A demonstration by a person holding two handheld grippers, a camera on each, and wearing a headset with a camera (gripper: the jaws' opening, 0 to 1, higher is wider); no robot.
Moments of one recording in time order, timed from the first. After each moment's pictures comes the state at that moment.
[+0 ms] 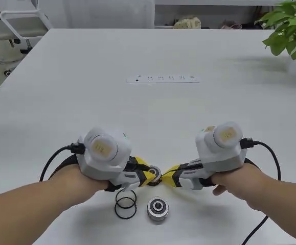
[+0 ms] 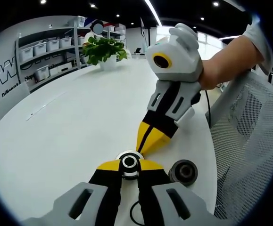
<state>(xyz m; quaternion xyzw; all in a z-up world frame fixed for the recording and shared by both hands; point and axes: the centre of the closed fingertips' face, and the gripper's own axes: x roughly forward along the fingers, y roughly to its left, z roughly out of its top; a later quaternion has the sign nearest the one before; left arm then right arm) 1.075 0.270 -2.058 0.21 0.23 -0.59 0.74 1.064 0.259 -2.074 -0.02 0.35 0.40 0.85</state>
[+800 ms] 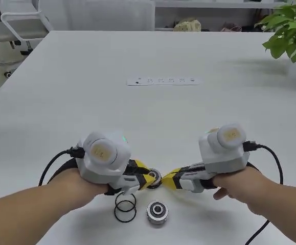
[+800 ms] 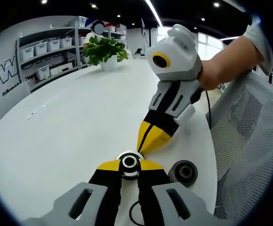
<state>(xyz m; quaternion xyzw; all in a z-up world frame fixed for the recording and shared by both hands) 1.074 0.271 -2.058 0.20 0.23 -0.59 0.75 1.064 0.258 -2.072 0.02 0.36 0.39 0.85</state>
